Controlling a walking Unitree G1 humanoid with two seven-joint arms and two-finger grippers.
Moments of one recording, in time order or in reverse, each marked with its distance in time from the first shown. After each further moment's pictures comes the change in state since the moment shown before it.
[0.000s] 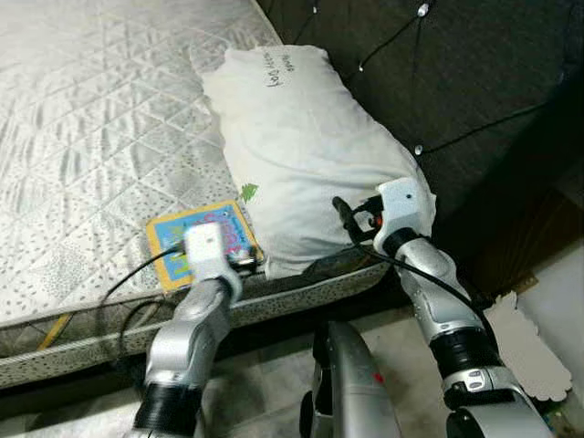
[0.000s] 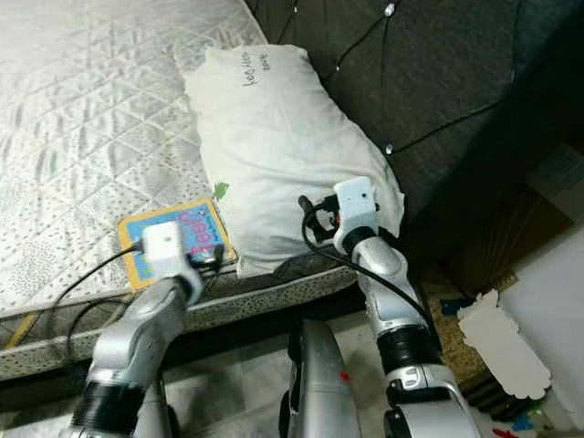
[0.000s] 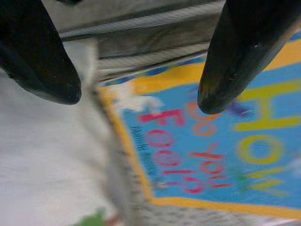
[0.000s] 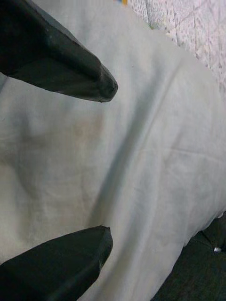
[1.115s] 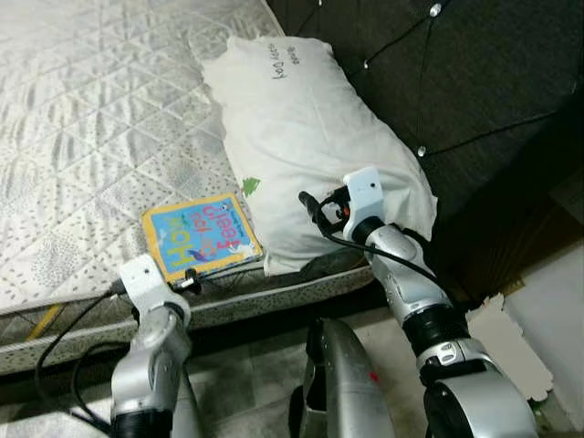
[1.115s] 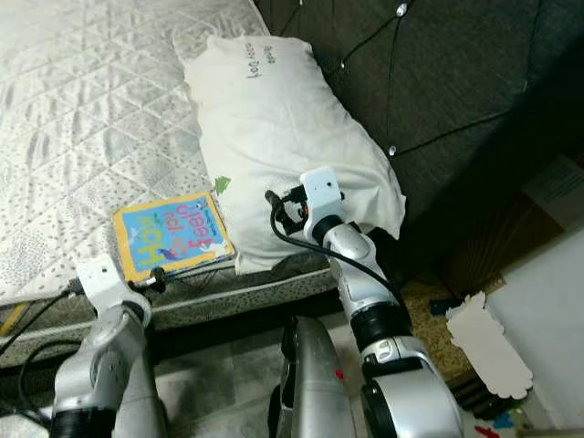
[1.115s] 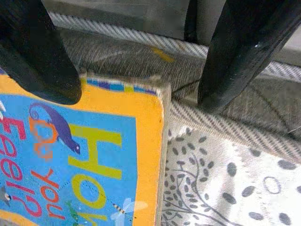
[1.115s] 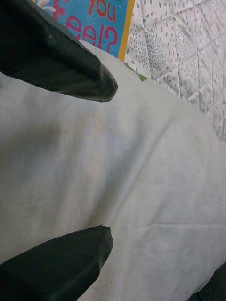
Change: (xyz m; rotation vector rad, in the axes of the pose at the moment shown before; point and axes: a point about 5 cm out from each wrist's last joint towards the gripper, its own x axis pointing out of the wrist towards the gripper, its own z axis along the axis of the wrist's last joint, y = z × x) left arm -0.008 0.068 -0.012 -0.166 0.011 0.303; right arm 0.025 0.031 0.009 0.015 -0.015 0.118
